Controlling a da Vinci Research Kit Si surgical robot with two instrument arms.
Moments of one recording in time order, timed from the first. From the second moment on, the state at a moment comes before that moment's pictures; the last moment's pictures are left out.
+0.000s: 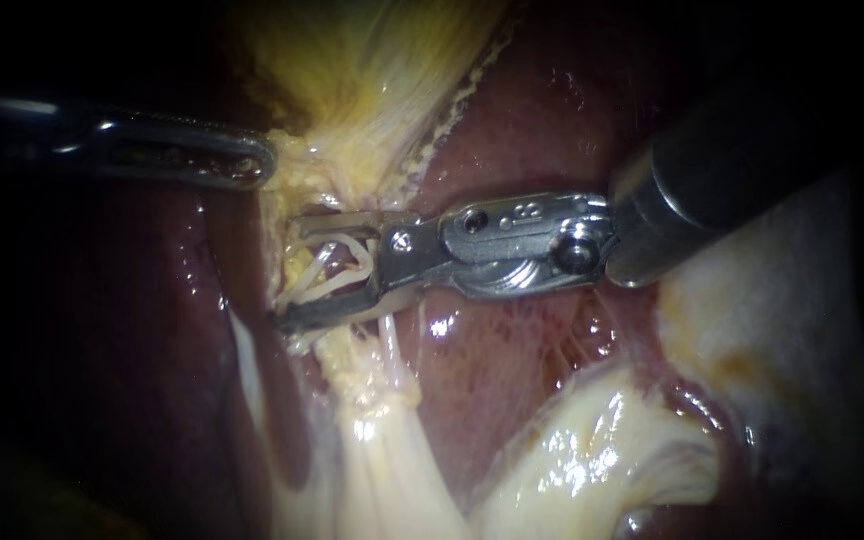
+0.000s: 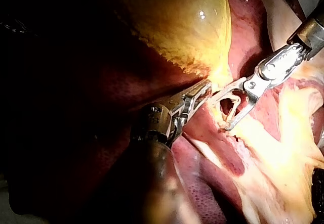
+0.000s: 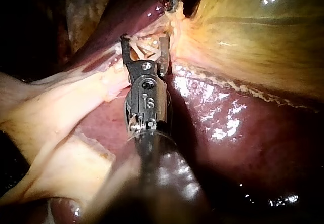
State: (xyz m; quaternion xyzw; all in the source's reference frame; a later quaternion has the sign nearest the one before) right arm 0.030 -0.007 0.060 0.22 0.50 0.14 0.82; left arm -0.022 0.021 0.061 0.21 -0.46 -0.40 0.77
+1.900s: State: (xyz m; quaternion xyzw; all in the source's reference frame) right arm 0.028 -0.005 0.061 0.35 0.51 0.26 0.74; left arm -0.021 0.022 0.060 0.22 -0.46 -0.40 0.76
